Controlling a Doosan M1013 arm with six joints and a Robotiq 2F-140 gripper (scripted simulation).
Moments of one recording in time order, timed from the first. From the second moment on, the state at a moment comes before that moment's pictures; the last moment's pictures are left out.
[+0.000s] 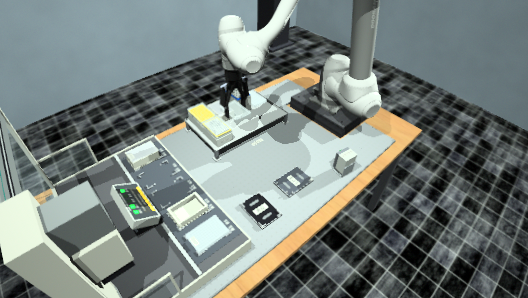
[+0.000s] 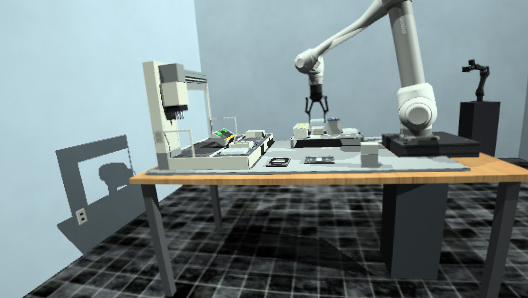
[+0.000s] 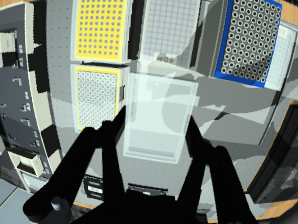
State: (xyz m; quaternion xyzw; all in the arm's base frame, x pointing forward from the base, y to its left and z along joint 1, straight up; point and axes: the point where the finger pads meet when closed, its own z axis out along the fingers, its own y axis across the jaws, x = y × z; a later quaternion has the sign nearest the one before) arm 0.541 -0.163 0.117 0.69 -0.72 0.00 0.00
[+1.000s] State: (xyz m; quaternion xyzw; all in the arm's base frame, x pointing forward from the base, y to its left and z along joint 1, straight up) arm 0.541 -0.163 0.074 0.69 -0.72 0.00 0.00
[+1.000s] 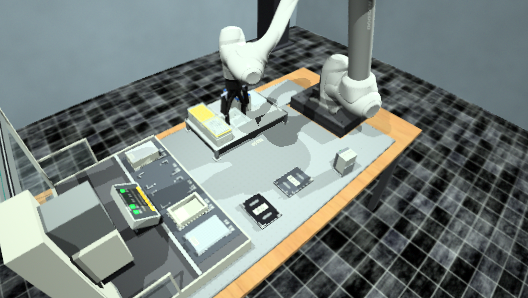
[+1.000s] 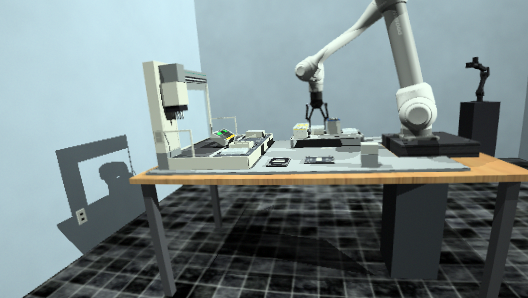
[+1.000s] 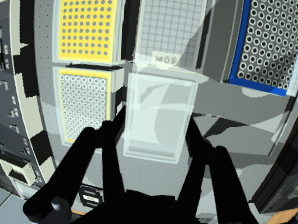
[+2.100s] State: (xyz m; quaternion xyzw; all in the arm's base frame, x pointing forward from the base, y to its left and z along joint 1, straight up) arm 0.541 -0.163 0.045 0.69 -0.72 0.00 0.00
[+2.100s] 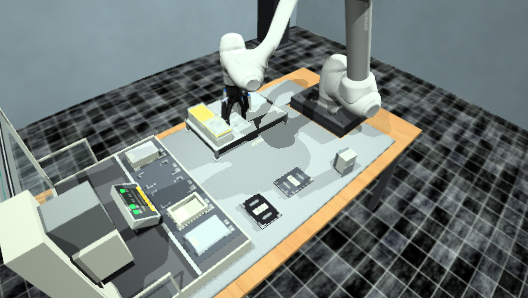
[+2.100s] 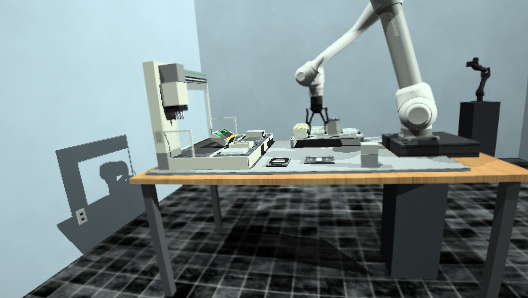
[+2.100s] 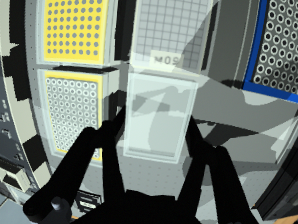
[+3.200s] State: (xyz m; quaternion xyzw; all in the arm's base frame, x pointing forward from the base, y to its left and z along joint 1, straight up) arm 0.541 -0.163 0.041 0.69 -0.72 0.00 0.00
